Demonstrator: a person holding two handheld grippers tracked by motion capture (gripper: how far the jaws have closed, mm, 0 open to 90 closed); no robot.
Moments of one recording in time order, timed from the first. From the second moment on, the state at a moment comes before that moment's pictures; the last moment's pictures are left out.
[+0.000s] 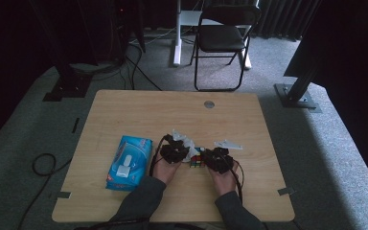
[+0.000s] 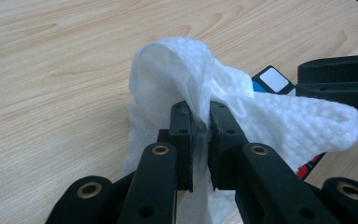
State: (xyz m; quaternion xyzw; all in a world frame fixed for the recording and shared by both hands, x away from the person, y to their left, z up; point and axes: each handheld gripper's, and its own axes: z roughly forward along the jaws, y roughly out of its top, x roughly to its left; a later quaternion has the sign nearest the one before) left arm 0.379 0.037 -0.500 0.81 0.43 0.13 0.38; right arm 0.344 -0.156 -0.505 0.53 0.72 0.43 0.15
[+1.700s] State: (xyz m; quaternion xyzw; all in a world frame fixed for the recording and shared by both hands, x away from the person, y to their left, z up) left arm 0.374 0.038 -0.513 0.82 0.44 0.11 0.35; right arm 0.342 -0.154 -0.505 0.53 0.72 0.43 0.16
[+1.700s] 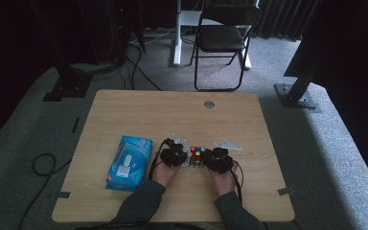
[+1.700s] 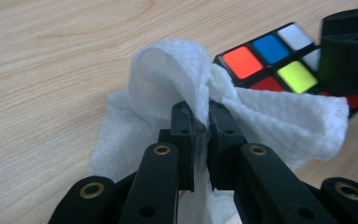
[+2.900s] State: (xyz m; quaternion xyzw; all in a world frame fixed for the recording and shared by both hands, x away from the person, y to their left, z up) left arm 0.370 0.035 -0.529 0.84 0.43 0.11 0.32; right arm 0.343 -0.153 -0.505 0.53 0.72 0.43 0.16
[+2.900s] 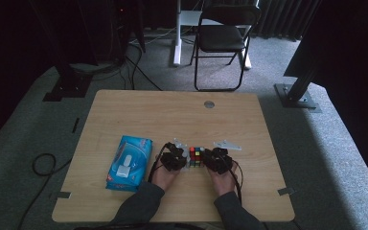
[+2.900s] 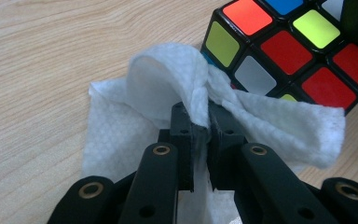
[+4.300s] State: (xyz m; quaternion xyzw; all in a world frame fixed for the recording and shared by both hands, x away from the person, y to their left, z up) left arm 0.345 0.044 -0.515 0.82 0.43 0.10 0.37; right arm 0.341 -0.151 -0.505 0.53 0.72 0.43 0.16
